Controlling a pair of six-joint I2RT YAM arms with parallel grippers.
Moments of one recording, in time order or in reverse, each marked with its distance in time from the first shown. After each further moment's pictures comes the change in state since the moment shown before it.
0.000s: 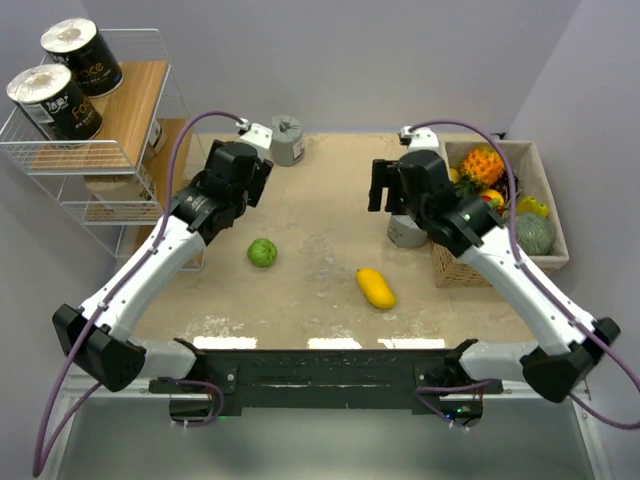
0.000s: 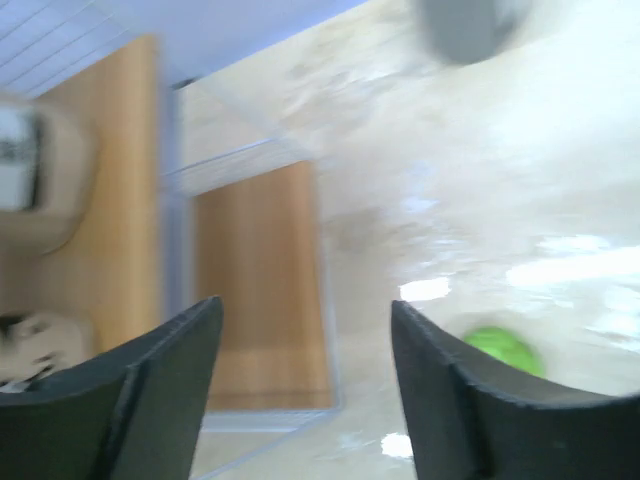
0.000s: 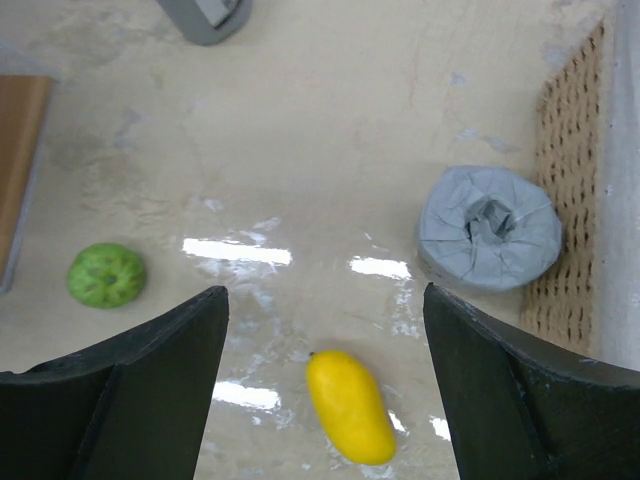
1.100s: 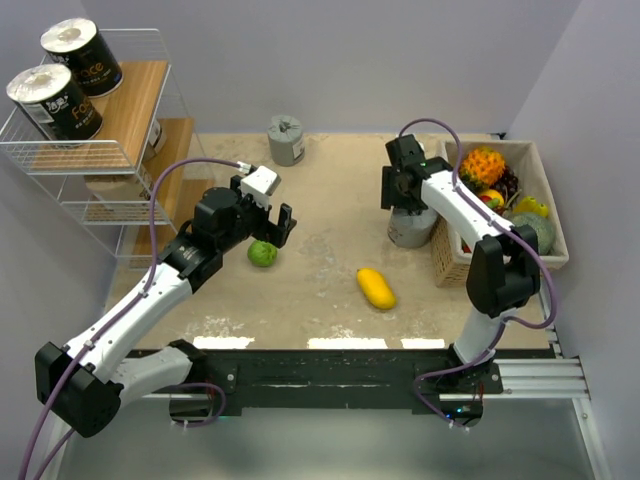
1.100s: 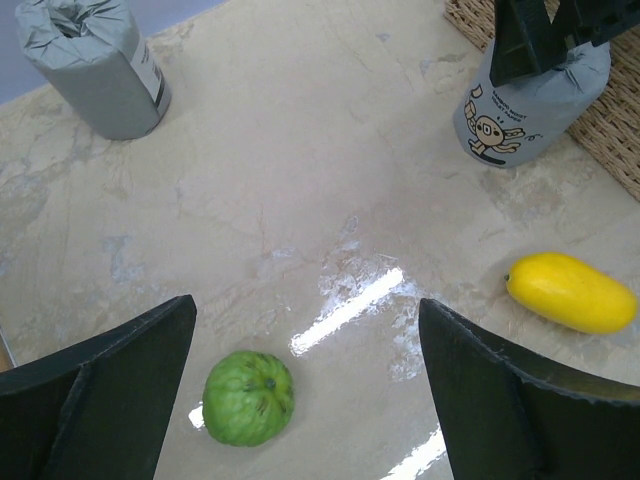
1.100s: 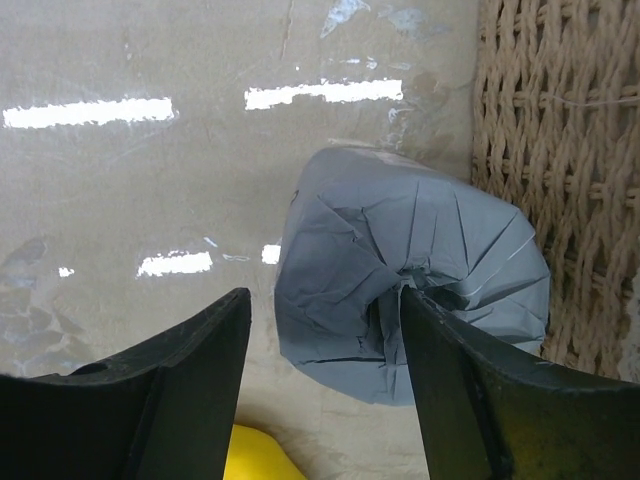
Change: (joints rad) left arm -0.006 -0.280 -0.485 0.445 0.677 -0.137; right arm -0.287 0.556 0.127 -0.078 -0.091 -0.046
